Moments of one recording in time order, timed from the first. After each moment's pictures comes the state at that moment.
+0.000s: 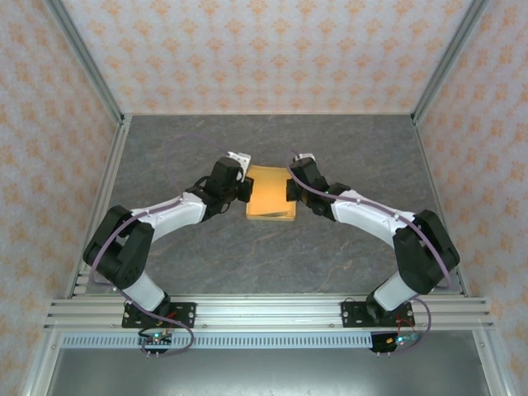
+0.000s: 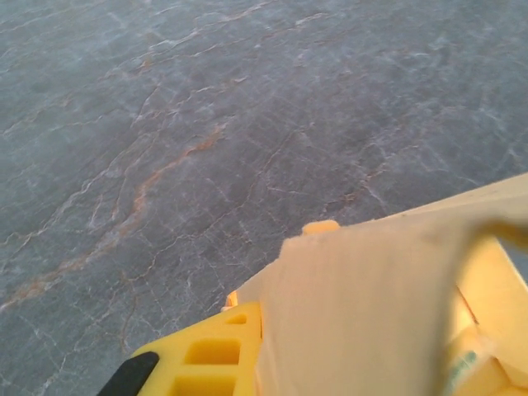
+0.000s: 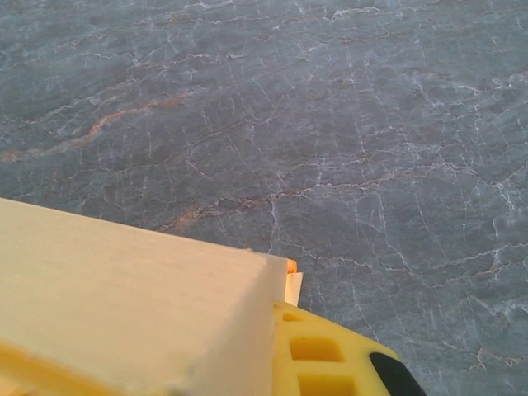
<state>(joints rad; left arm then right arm) -0.52 1.61 0.93 0.02 -0.07 -0.23 0.65 1.55 1.00 -0.23 0.26 0.43</state>
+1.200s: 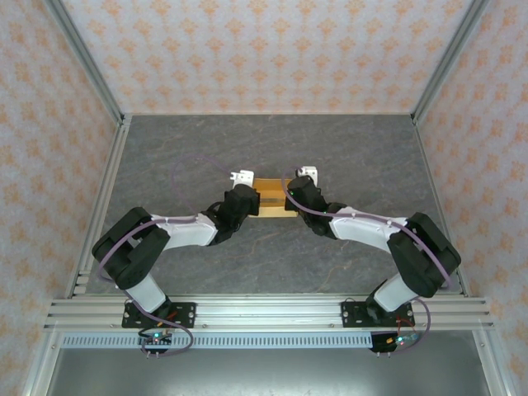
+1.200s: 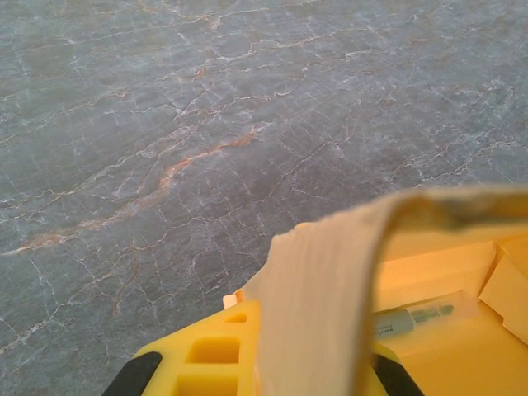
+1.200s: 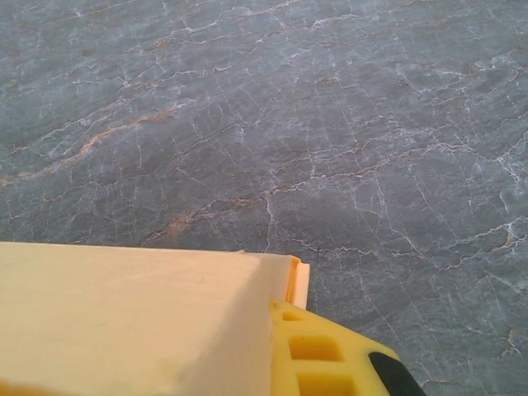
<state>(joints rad) -0.69 1.65 0.73 0.35 -0.43 -0.36 0.71 1.53 0.79 0.06 0.39 0.51</state>
